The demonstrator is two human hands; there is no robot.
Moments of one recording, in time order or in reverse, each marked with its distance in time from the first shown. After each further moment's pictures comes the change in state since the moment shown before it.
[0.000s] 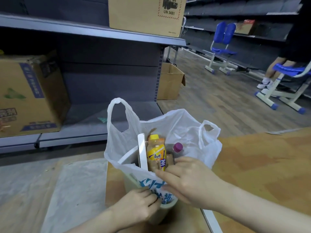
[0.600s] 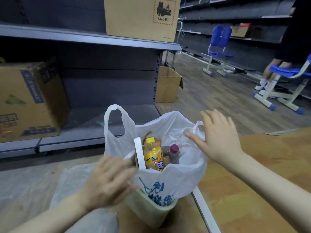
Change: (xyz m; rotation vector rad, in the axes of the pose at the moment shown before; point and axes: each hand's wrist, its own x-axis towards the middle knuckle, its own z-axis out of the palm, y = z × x) left_hand 0.016 -0.040 -0.093 0.170 0.381 -0.108; right_hand -0.010 0.073 -0.007 -0.095 -0.040 0.903
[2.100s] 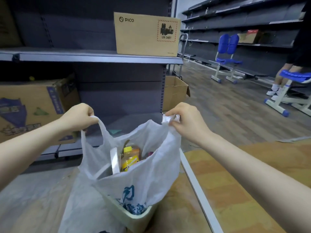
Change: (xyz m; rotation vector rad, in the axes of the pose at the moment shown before) left_hand 0.096 -0.127 -0.072 0.049 -0.689 -1.161; right_hand 0.047 -0.048 -0.038 0.564 0.054 -0.253
